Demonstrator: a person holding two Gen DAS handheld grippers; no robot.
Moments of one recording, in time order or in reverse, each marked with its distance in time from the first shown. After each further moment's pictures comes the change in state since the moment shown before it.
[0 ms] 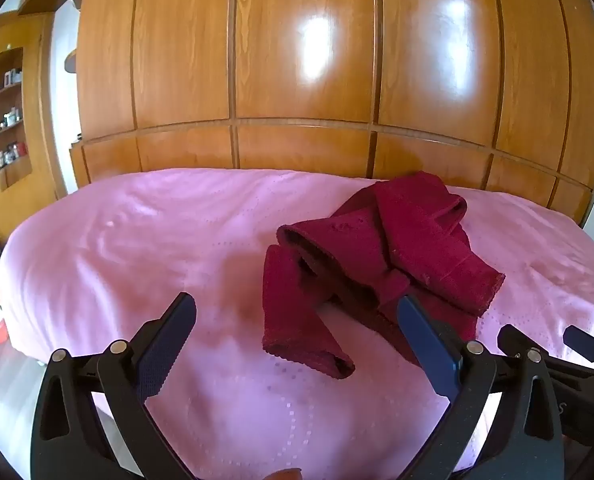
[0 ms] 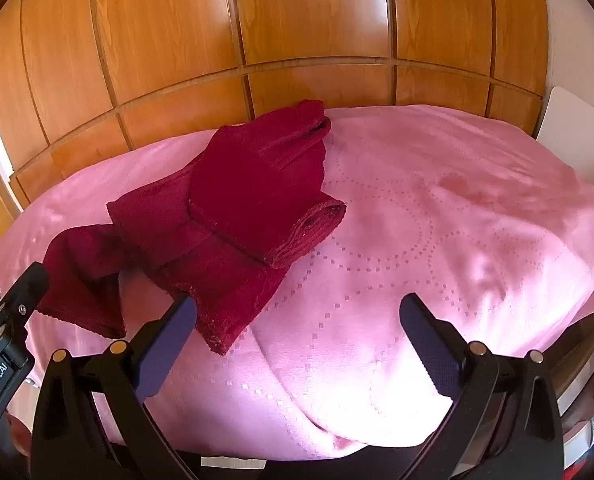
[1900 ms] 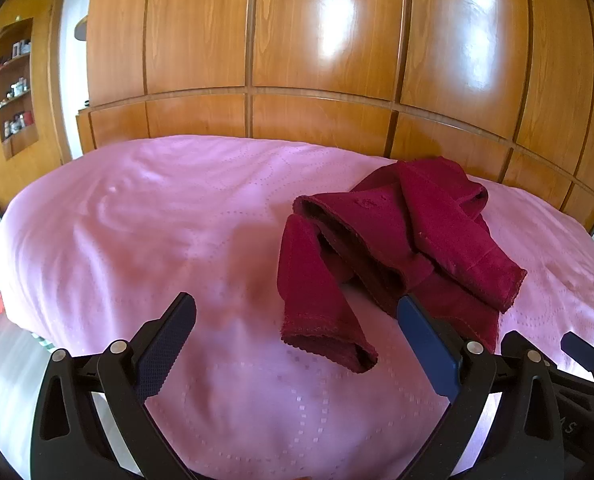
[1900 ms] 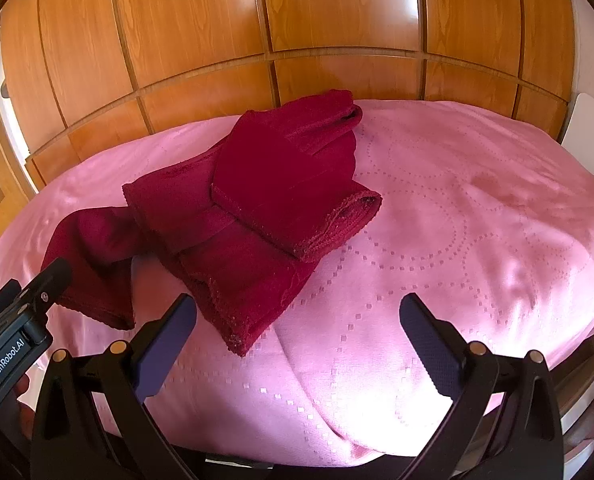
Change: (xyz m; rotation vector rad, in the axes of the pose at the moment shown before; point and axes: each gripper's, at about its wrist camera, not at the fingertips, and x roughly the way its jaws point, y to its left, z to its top) left arm 0.023 0.018 -0.009 -0.062 0.086 0.014; right arm 0.019 0.011 -0.003 -0.048 0.032 0.071
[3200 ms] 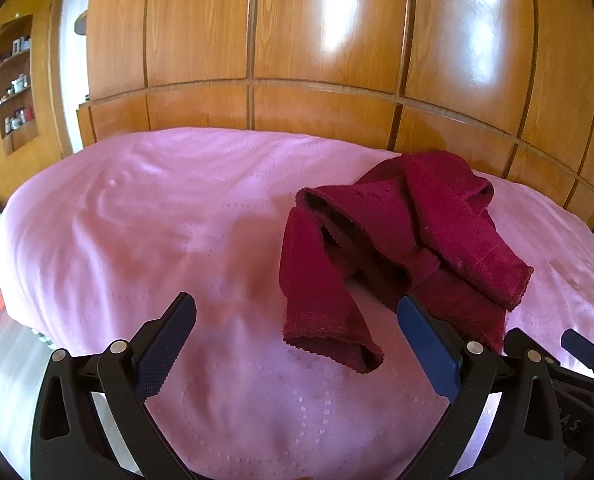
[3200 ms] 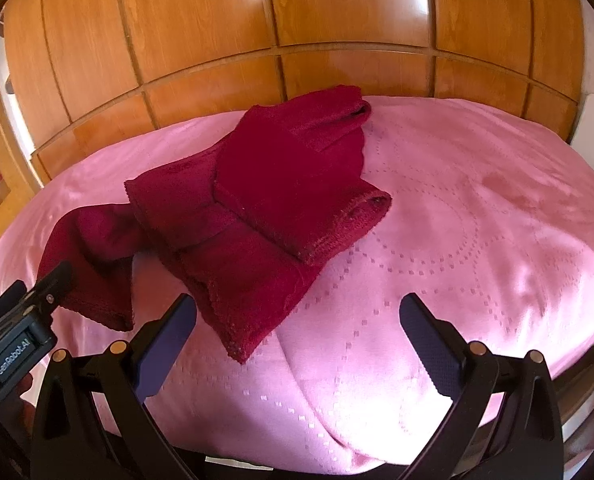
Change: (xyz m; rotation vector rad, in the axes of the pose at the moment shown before) left arm 0.011 0.003 0.001 -0.007 0.037 0.006; right arm 0.008 0.002 0.003 -0.023 0.013 0.034
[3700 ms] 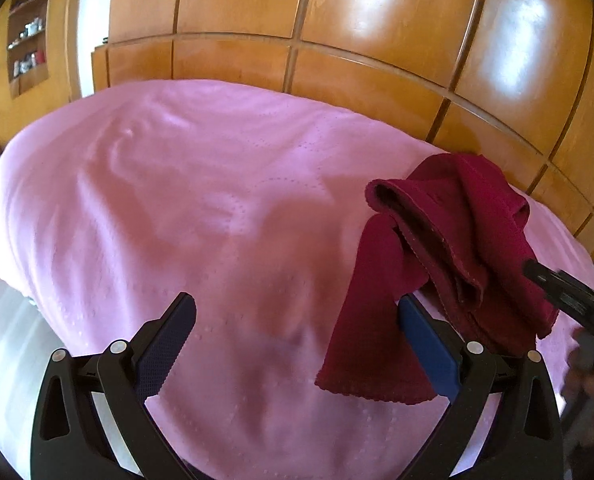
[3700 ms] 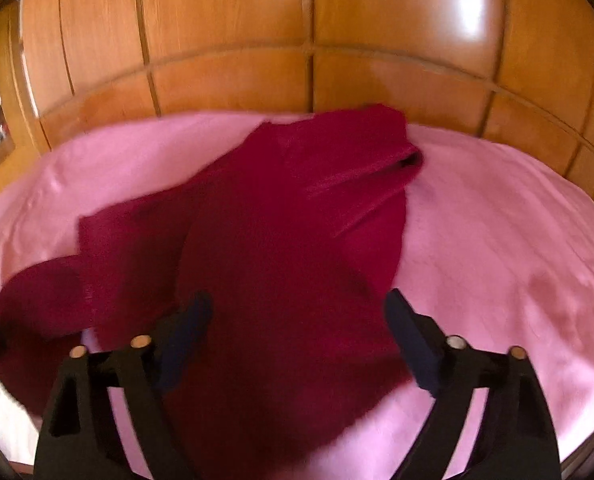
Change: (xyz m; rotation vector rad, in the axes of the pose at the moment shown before) left arm 0.037 0.068 0.012 -0.139 0.123 -0.023; right arm 0.105 0.006 0.086 -0.186 0.077 0.024
